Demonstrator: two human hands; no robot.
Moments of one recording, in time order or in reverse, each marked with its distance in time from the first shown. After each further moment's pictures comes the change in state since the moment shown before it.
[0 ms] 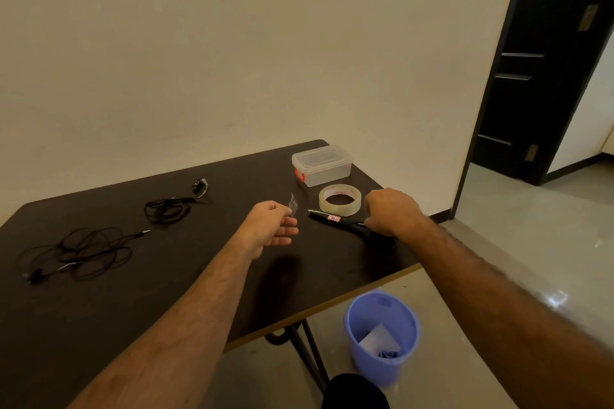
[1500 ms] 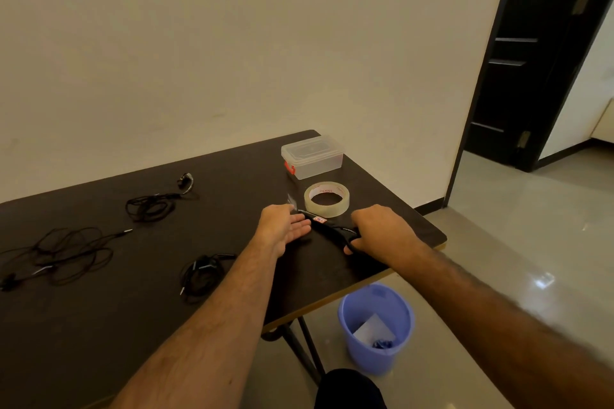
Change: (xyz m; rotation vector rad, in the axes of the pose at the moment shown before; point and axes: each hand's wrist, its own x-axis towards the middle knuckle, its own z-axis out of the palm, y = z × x) left_hand 0.036 -0.010 0.054 -0.460 0.074 -0.170; right_hand -0.029 -0.011 0.014 0.101 -0.220 -0.069
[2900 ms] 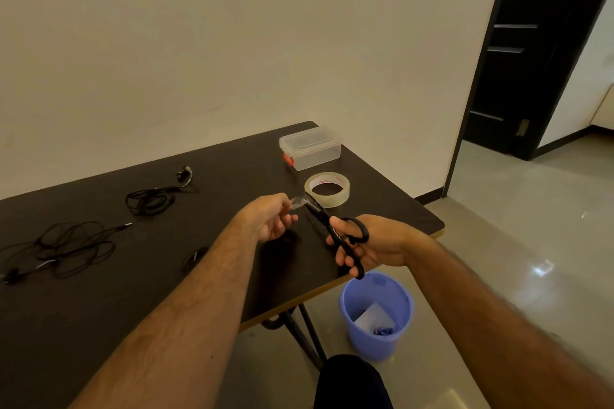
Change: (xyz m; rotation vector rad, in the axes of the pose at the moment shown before) left_hand -0.003 0.021 -0.024 0.365 -0.061 -0.241; right_hand -0.016 0.017 0.025 1.266 -0.507 -0.109
